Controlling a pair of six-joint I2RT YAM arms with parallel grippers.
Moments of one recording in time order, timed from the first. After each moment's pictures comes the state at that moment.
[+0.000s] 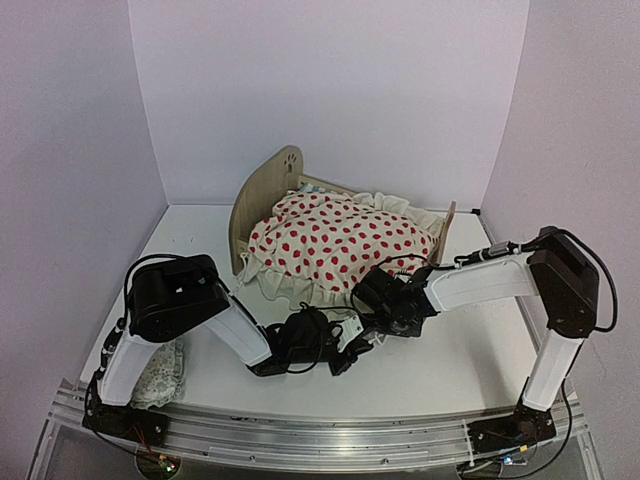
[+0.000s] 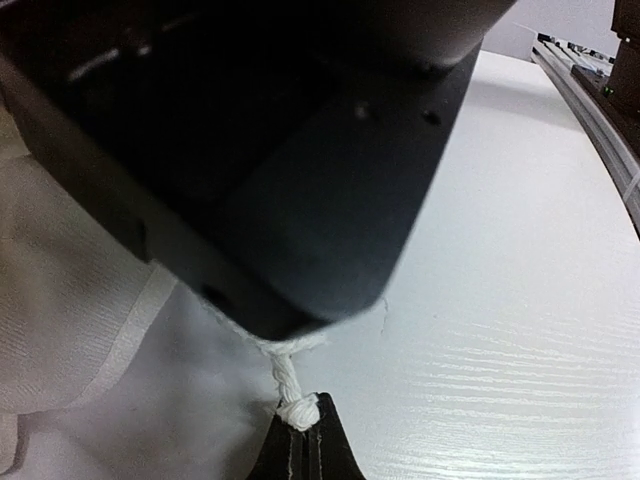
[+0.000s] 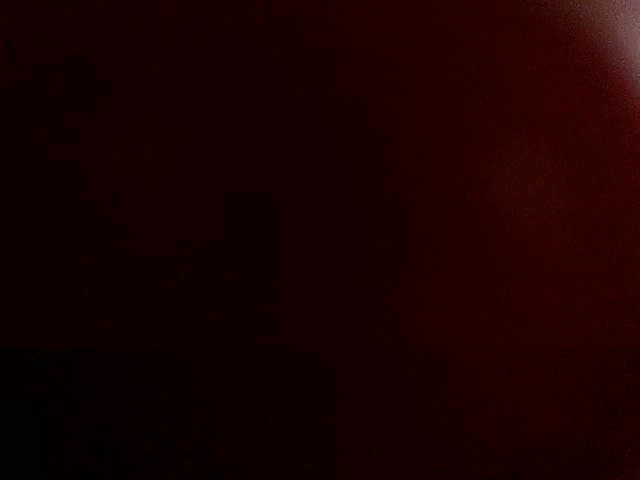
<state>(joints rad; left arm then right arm) -1.14 2.28 1.05 0.88 0.15 0.11 0.90 1.83 1.06 -0.54 0.49 1.04</state>
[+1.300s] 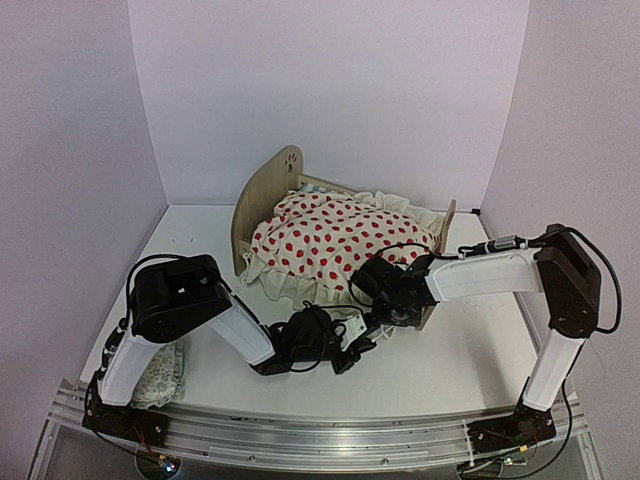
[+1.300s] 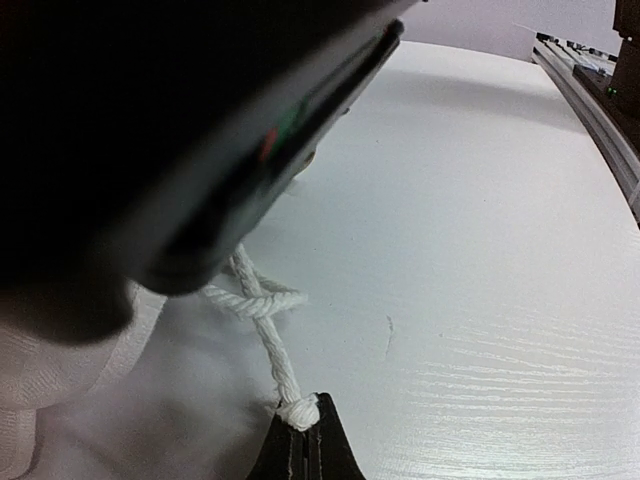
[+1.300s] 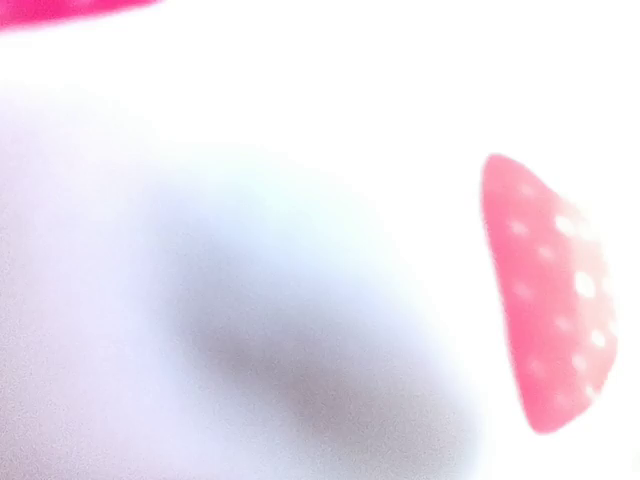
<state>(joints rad) -1.14 2.29 1.09 0.87 0.15 0.13 0.89 1.83 1.14 -0.61 0.51 0.99</state>
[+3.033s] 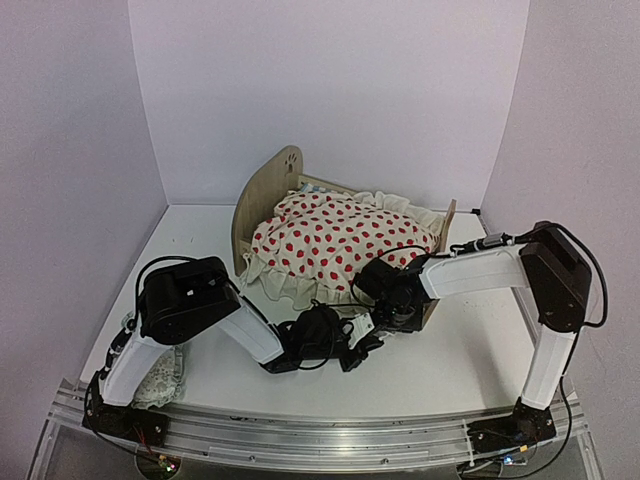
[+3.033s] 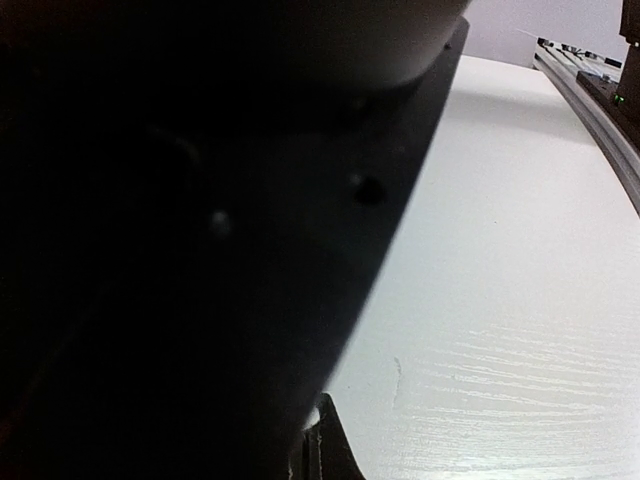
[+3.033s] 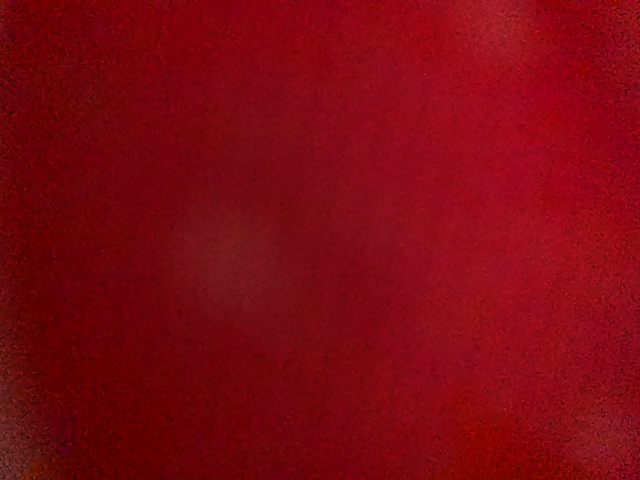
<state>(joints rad) -1.14 2.35 1.17 0.86 0.16 0.13 0.85 1.88 1.15 -0.65 0.39 0.99</state>
